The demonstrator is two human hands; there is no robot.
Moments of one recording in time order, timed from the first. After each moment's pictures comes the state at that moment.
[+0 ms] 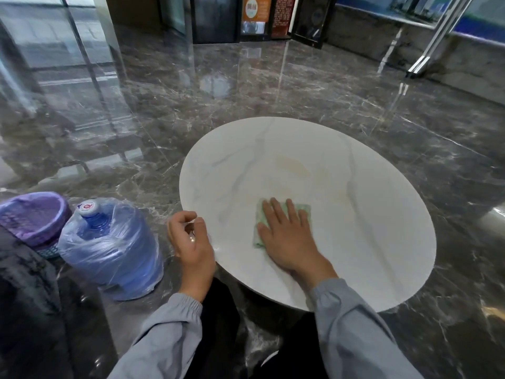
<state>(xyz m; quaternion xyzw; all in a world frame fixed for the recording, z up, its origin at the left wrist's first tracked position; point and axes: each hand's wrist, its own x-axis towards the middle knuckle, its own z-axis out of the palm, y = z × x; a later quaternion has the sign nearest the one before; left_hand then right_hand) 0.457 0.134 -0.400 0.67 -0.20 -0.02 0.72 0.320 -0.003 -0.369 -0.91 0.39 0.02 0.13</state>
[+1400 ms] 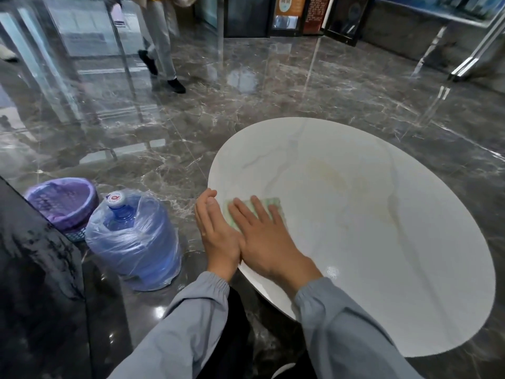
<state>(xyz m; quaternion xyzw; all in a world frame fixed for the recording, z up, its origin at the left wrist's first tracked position) 0.492 0.097 -0.392 0.64 -0.11 -0.06 0.75 0.414 0.029 -0.368 -0.97 0.22 0.05 0.11</state>
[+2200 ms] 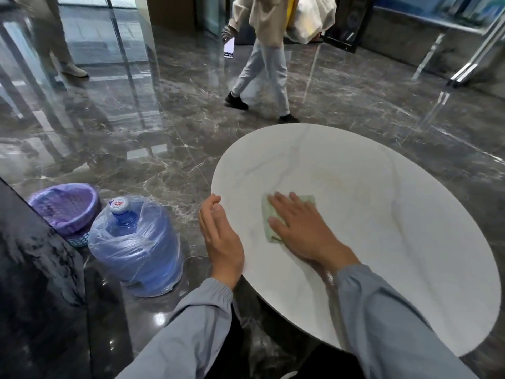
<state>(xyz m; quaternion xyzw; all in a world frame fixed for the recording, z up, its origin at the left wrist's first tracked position) 0.489 0.097 -0.388 0.64 -0.13 -0.06 0.75 0.384 -0.049 -0.368 -0.95 0.28 0.03 0.13</state>
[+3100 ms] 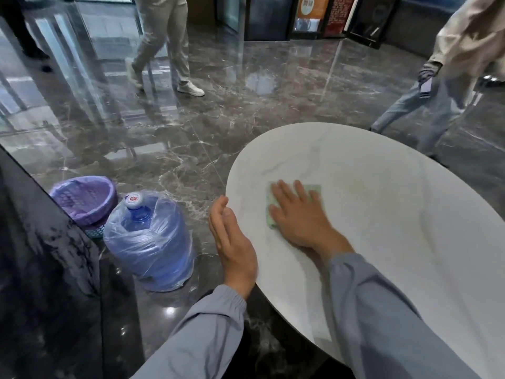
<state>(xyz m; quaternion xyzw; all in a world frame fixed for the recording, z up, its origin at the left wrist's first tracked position) 0.489 0.098 -0.383 0.63 -0.08 -0.05 0.77 0.446 -0.047 -0.365 -0.95 0.30 0.06 0.08</state>
